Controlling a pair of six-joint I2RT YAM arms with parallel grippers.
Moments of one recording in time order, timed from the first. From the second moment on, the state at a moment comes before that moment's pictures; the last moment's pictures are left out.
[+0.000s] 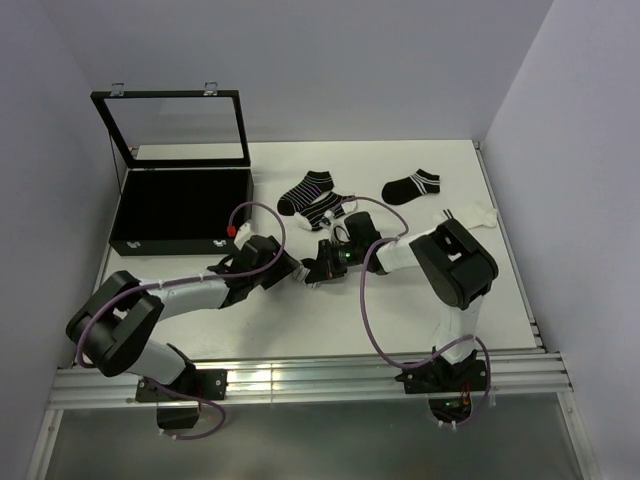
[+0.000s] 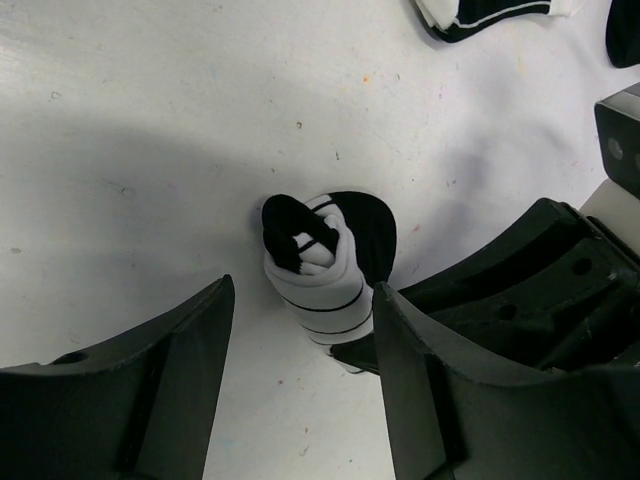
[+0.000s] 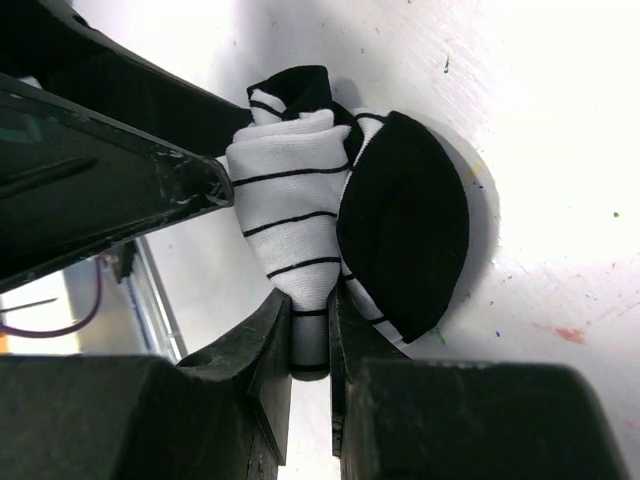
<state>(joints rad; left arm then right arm) -0.71 1.46 0.60 0.15 -0.19 -1.14 0.55 1.88 0.80 0.33 -0.75 0.47</state>
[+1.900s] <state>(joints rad) -0.71 1.65 0.81 0.03 -0.09 -1.07 0.87 1.46 0.62 0.32 0.07 0.12</state>
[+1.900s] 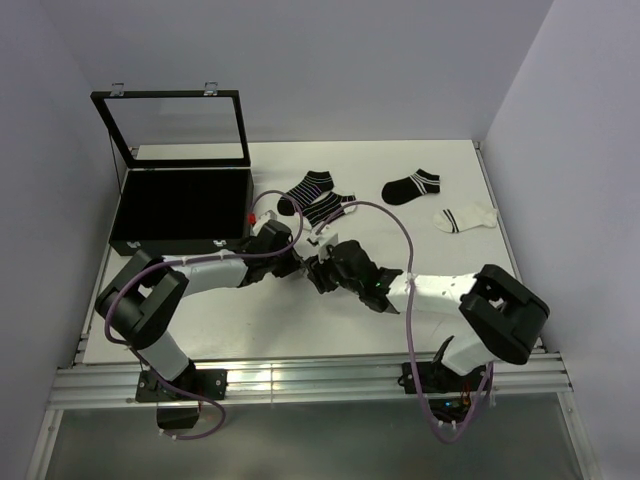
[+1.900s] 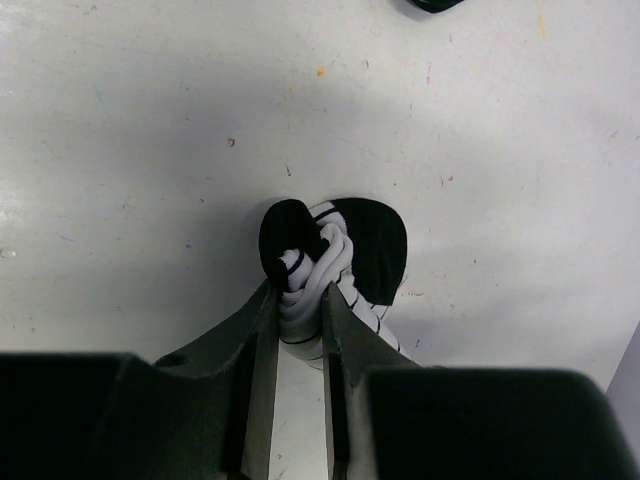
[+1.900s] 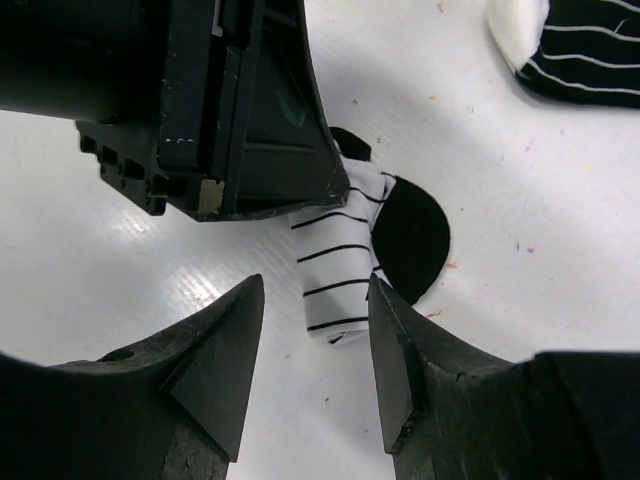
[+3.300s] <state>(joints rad) -0.69 1.51 0.72 0.00 -0.13 -1.08 0.83 1.70 0.79 0.19 -0.05 0.18</state>
